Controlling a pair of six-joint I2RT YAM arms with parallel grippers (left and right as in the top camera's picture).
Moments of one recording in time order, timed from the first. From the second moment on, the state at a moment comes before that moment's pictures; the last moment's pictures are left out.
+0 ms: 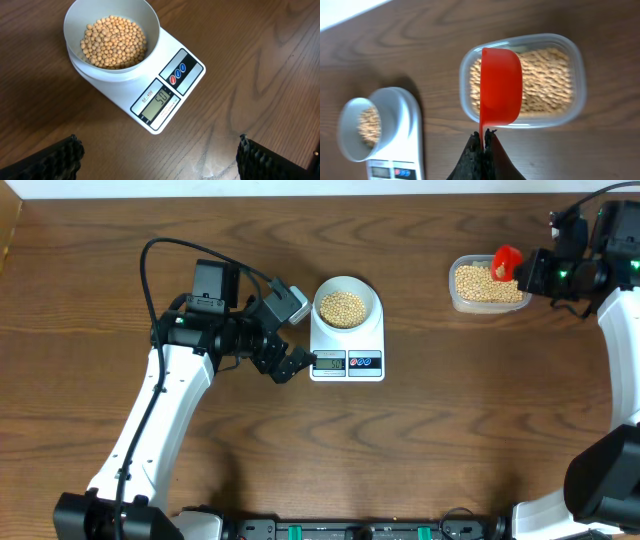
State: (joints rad) left arm -0.17 1.46 1.20 -0.84 0.59 0.59; right arm -0.20 1.71 1.52 -0.82 -0.39 0.07
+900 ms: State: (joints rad) left arm -0.17 1.46 1.20 -0.84 0.59 0.59; right arm 0.10 1.71 1.52 -0.84 0.23 0.03
